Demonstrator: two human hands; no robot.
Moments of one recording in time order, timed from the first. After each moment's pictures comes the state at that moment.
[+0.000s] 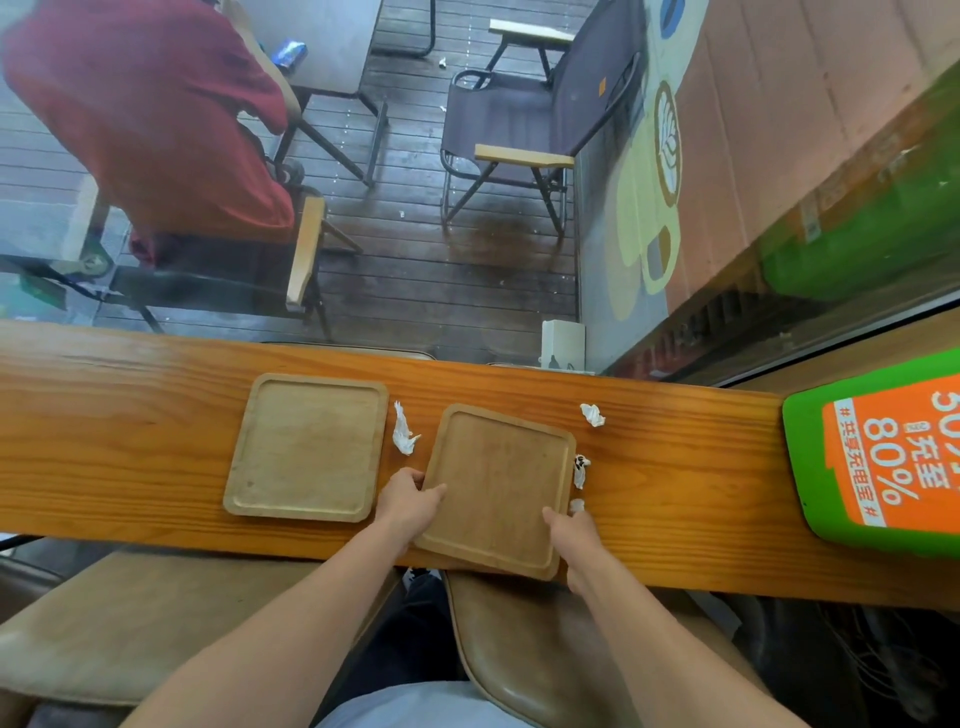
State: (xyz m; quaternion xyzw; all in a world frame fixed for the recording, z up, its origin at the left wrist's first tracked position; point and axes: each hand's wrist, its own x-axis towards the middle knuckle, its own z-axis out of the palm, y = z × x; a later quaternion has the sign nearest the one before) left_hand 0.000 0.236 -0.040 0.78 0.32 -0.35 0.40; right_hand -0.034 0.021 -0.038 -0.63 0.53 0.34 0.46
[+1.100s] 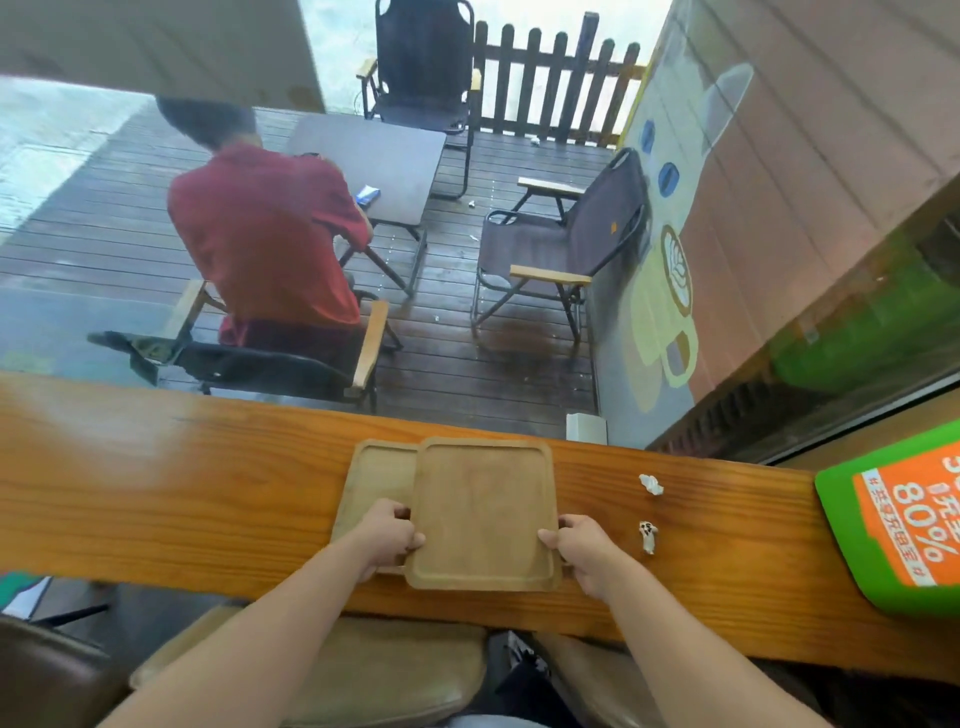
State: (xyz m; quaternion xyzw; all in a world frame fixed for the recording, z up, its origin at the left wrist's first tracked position) left_hand 0.019 0.402 0.023 0.72 0.29 -0.39 0.49; right_hand 0.004 0.134 0.029 -0.69 0.36 0.35 0.52
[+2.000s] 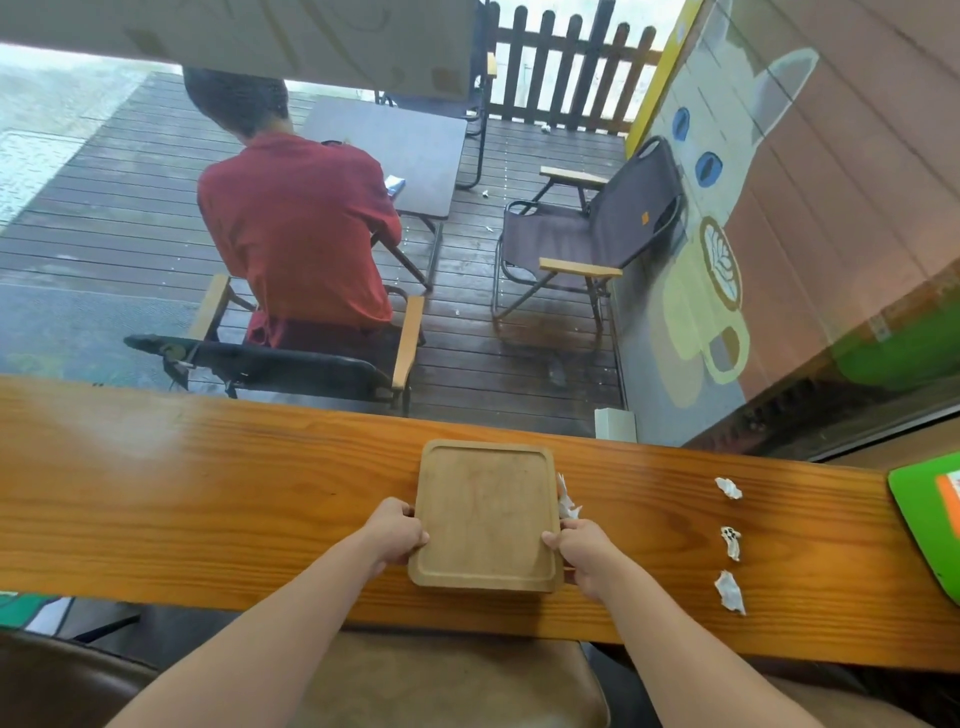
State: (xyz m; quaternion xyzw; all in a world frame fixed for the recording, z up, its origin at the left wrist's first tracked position) left_hand 0.046 0.516 -0.011 0.75 0.28 -0.39 0.45; right_hand 0.020 0.259 0.001 -0.66 0.41 0.34 0.53
